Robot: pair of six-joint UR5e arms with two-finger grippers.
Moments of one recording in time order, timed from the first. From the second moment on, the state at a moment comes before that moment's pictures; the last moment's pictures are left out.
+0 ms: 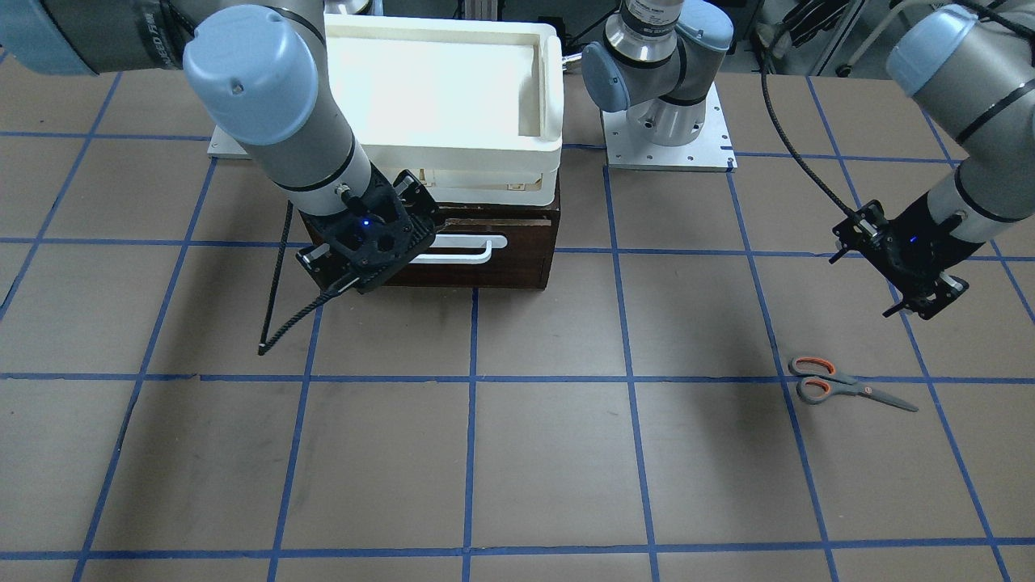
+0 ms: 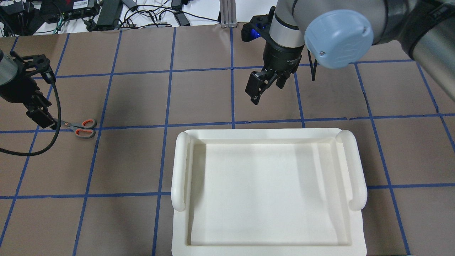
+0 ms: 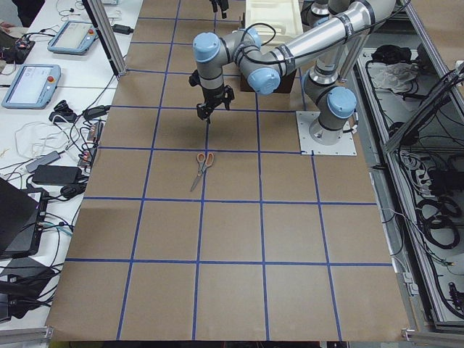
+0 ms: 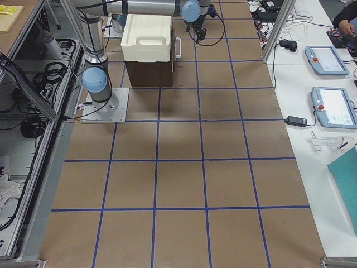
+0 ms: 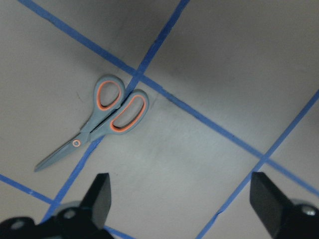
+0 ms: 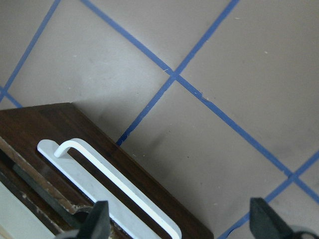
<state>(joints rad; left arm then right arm) -1.07 -1.71 -1.78 -1.29 1.63 1.52 1.76 -1.34 1.51 -1.62 -1.38 -0.62</state>
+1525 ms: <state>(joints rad) -0.99 -2.03 -1.80 -0.93 1.57 2.34 1.86 -1.16 1.46 -1.47 -1.50 -1.39</state>
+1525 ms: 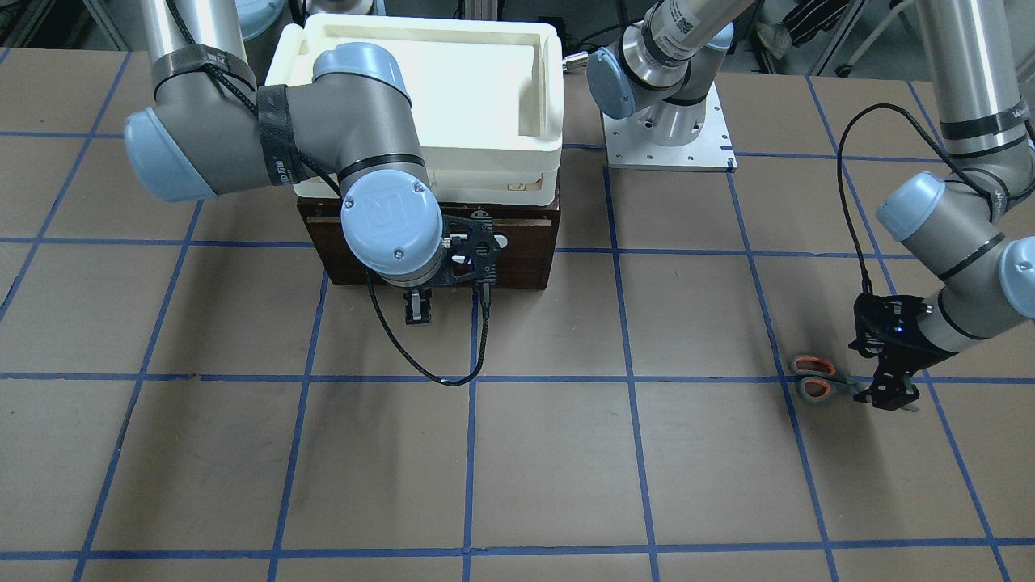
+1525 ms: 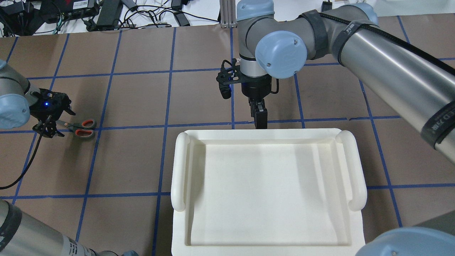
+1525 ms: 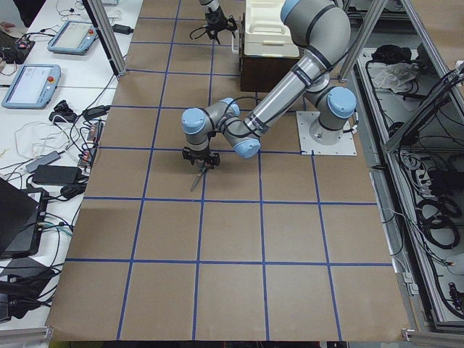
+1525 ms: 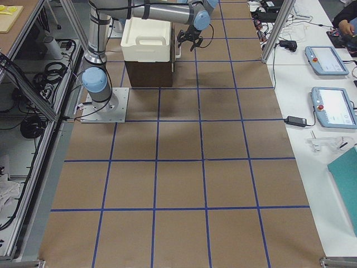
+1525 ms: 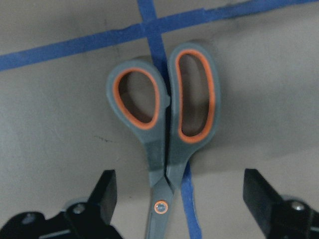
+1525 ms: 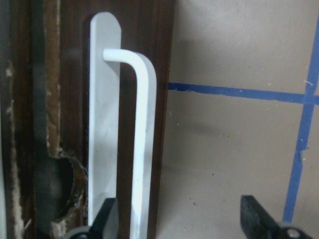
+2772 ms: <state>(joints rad) -0.99 -2.07 -1.82 -0.88 1.57 2.37 1.86 -1.15 1.48 -1.52 -1.51 -1.43</state>
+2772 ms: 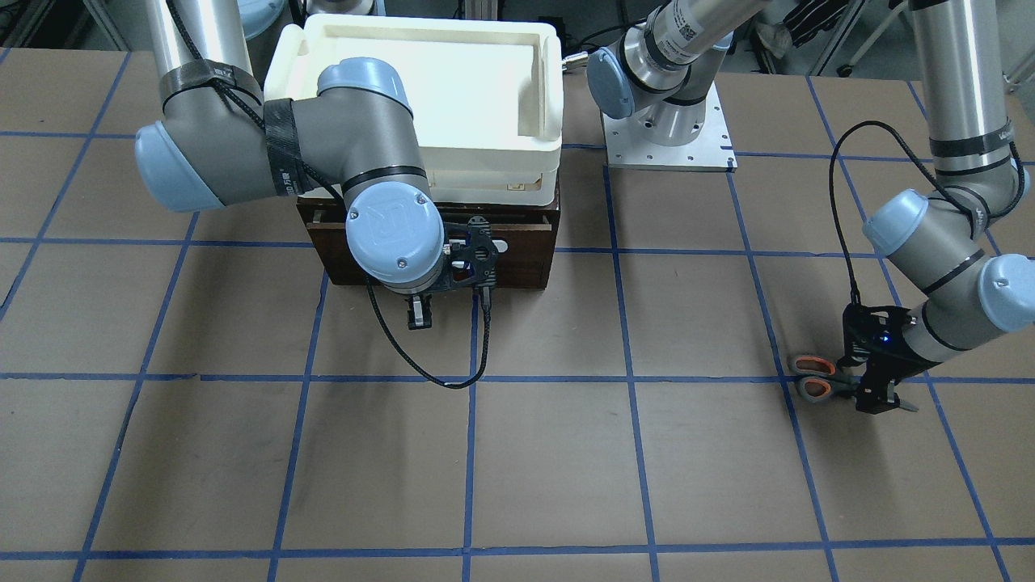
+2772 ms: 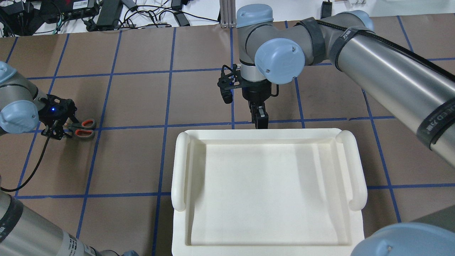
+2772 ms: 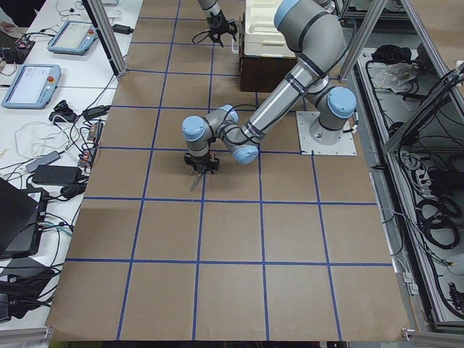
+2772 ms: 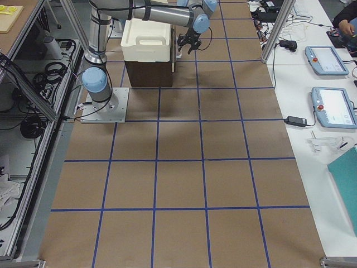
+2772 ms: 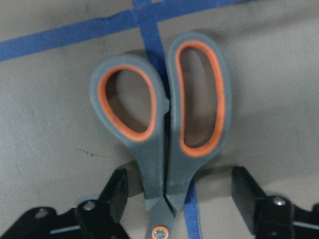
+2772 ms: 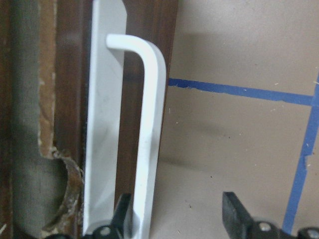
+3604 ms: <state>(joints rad) -0.99 -2.05 -1.80 -0.87 1.57 2.39 1.83 -1.09 1.38 -1.61 -1.54 -1.44</state>
